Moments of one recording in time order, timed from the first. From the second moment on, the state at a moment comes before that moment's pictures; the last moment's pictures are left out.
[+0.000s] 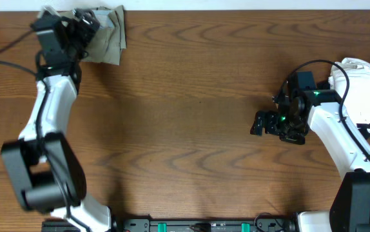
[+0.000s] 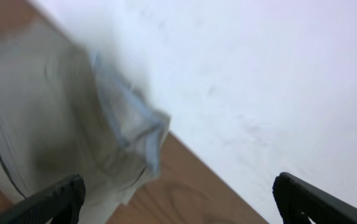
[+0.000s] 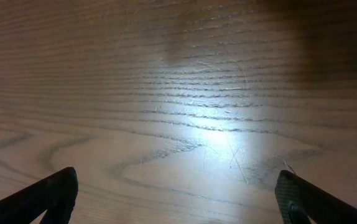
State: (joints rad) left arm 0.19 1.78 1.32 0.08 0.17 -0.76; right arm 0.07 1.58 1.03 -0.98 -0.26 0.24
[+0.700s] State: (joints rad) left arm 0.06 1.97 1.32 0.00 0.15 -0.66; right arm 0.07 1.58 1.03 -0.96 -0.27 0.24
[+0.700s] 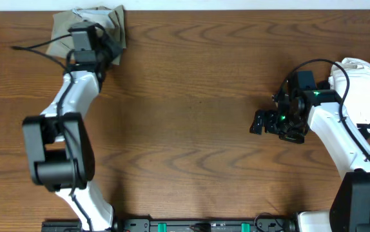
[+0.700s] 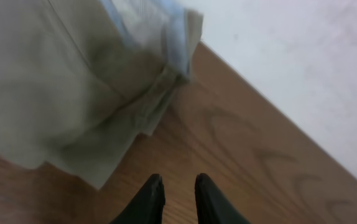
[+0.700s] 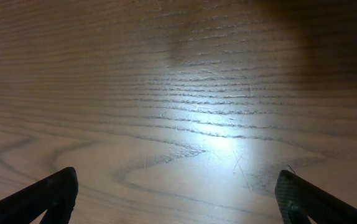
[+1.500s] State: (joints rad) left arm 0.12 2.25 1.55 0.10 0.02 -0.65; right arm 0.07 1.58 1.03 -0.96 -0.27 0.23
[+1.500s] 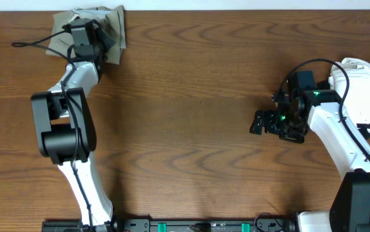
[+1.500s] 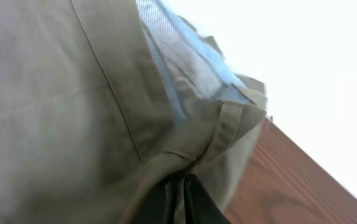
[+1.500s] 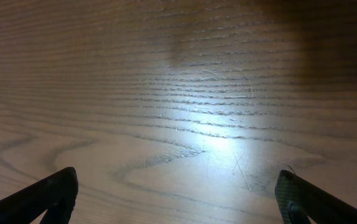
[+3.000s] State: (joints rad) left arm 0.00 2.20 1.75 -0.01 0.09 -0.36; right arm 0.07 1.58 1.03 -0.92 -0.27 0.22
